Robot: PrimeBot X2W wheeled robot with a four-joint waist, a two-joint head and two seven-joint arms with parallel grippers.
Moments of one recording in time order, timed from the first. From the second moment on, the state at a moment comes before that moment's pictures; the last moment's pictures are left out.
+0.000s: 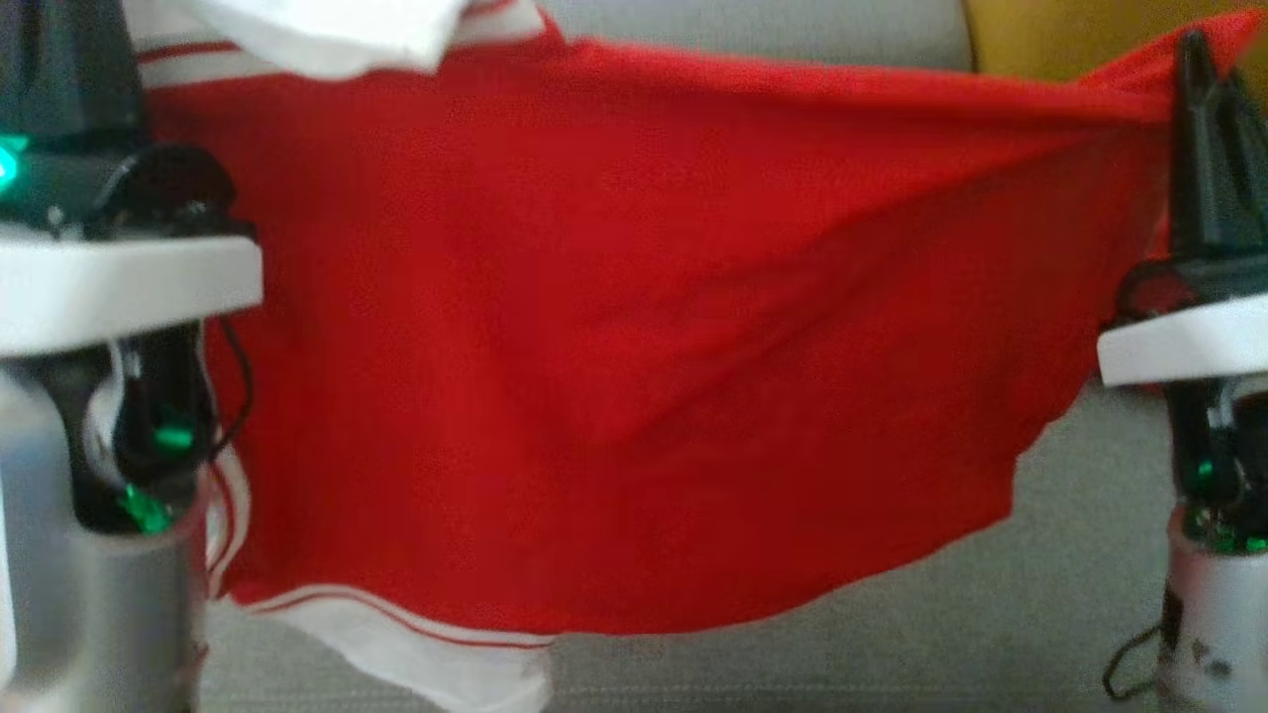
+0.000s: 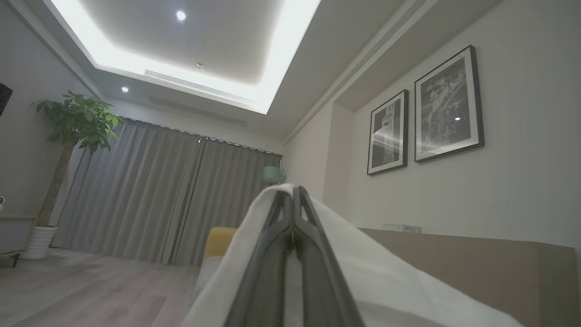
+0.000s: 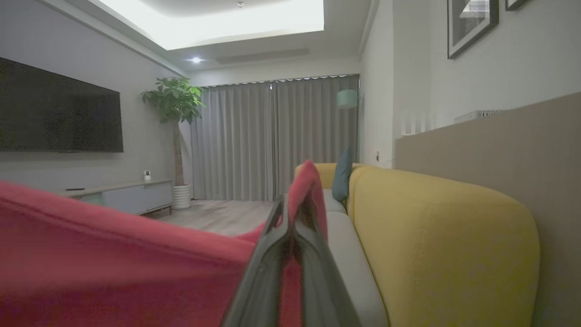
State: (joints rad) left arm -0.51 0.19 -0.12 -0.40 -0.48 0.15 0.03; right arm -0.31 -0.05 -0.07 -0.34 0.18 0.13 0.28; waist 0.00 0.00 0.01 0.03
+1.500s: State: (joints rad) left arm -0.83 0.16 -0.16 0.56 -0.36 -0.13 -0.26; right arm -1.06 -0.19 0.13 0.98 0.36 0.13 -0.13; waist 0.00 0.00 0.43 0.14
